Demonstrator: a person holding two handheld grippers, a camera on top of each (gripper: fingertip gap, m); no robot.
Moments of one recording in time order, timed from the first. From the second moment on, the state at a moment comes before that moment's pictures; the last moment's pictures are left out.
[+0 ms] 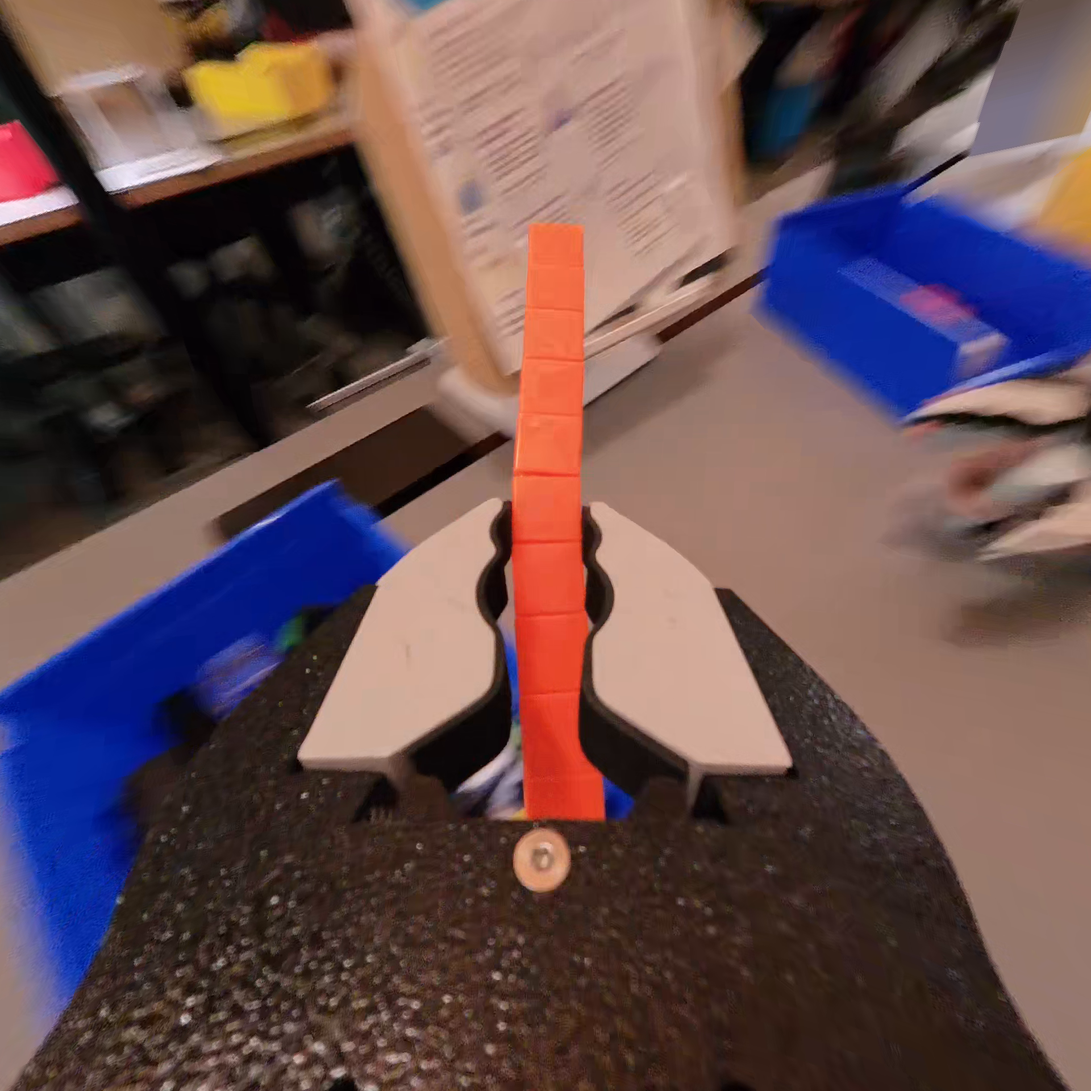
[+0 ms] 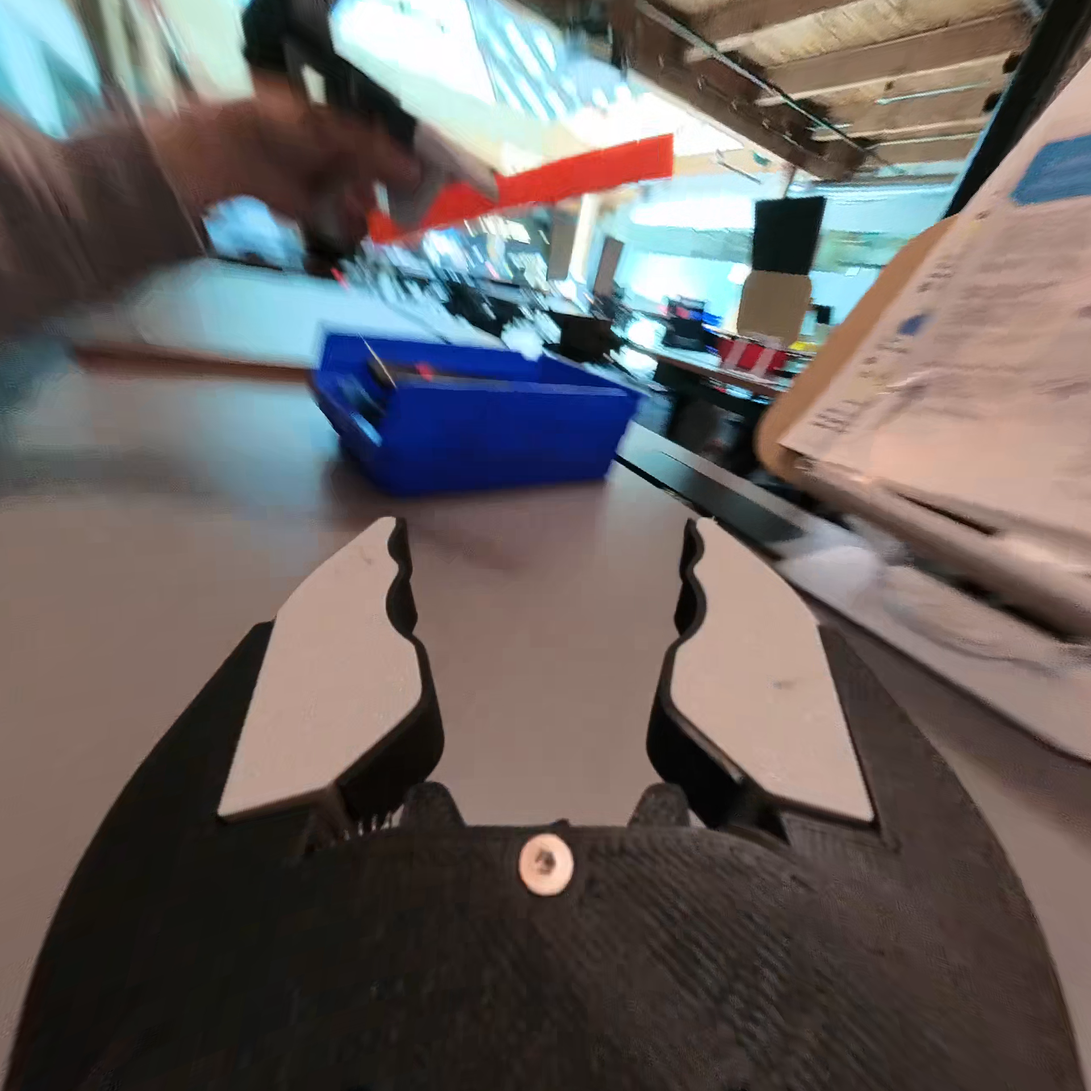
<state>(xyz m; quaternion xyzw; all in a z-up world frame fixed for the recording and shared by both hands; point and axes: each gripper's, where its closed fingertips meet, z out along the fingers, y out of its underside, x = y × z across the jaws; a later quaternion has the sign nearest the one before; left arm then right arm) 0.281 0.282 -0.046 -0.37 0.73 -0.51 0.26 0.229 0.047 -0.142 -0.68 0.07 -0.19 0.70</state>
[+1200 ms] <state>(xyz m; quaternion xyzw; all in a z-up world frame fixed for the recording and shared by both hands) 0.213 0.071 -0.134 -0.20 0.63 -0.75 -0.09 0.244 0.003 -0.078 -0.36 0.16 0.19 0.90</state>
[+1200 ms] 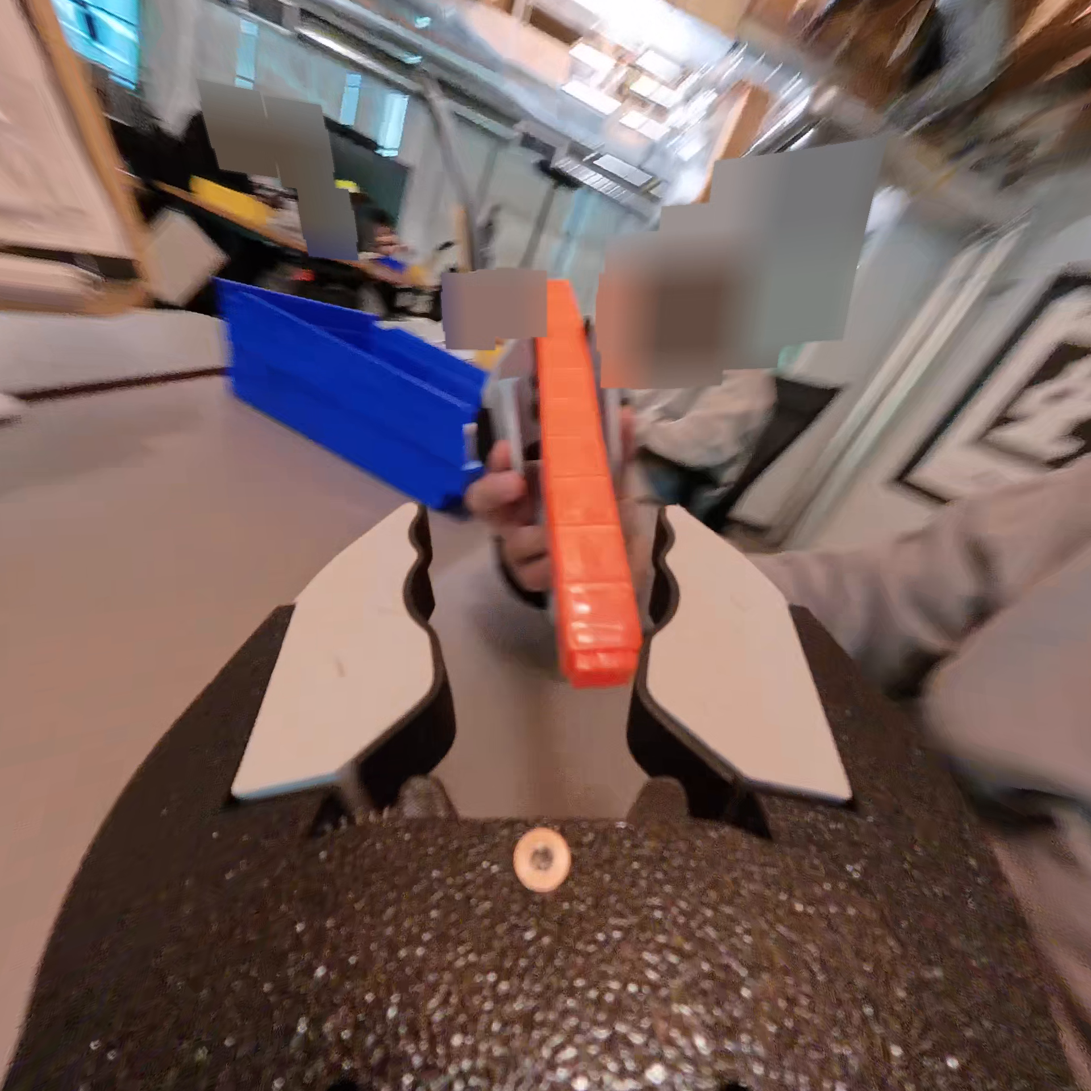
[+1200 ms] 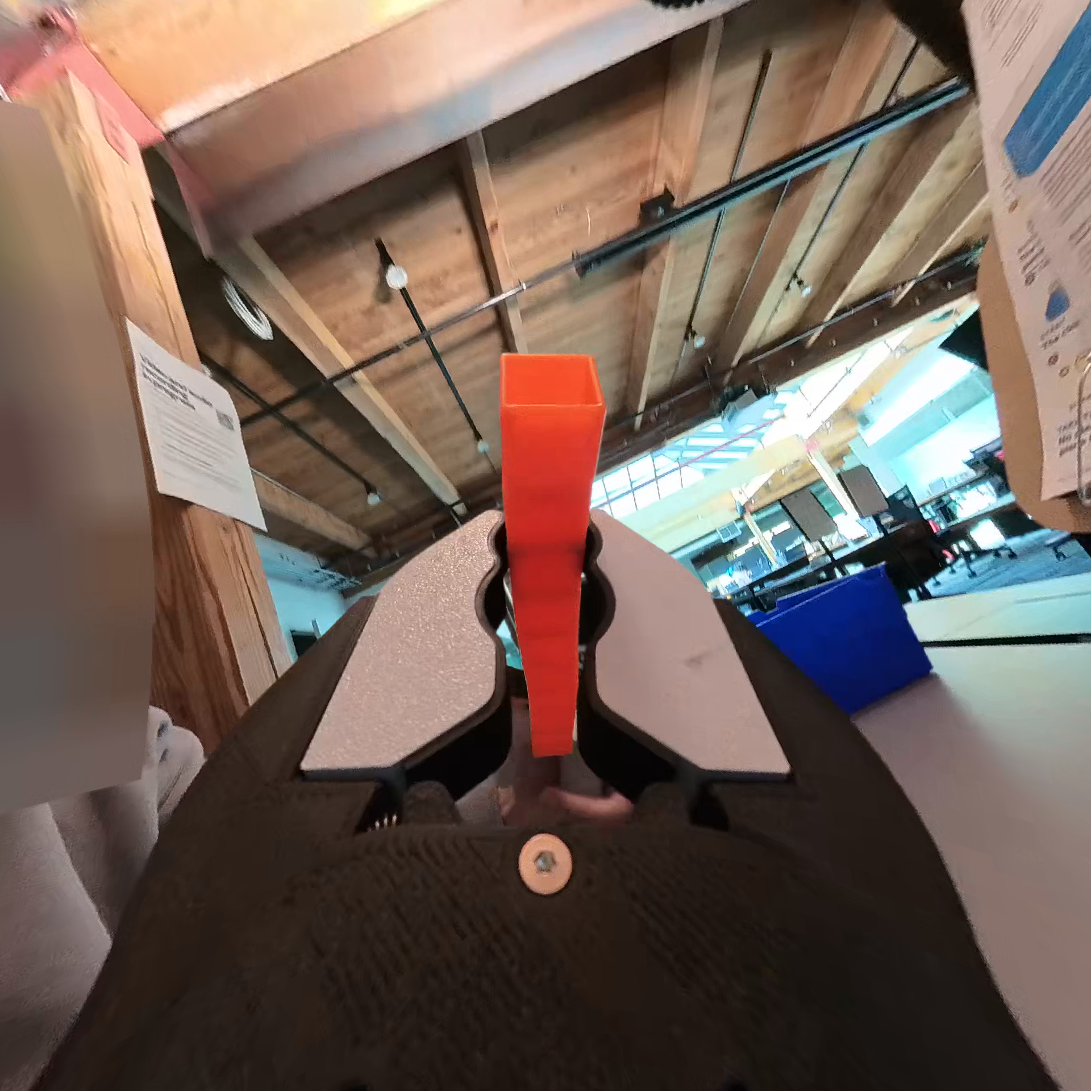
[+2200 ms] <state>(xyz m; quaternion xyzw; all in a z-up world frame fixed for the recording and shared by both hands) 0.212 0.042 -0.132 -0.30 0.37 -0.73 -0.48 0.210 -0.002 -0.064 -0.44 -0.01 -0.07 0.90</state>
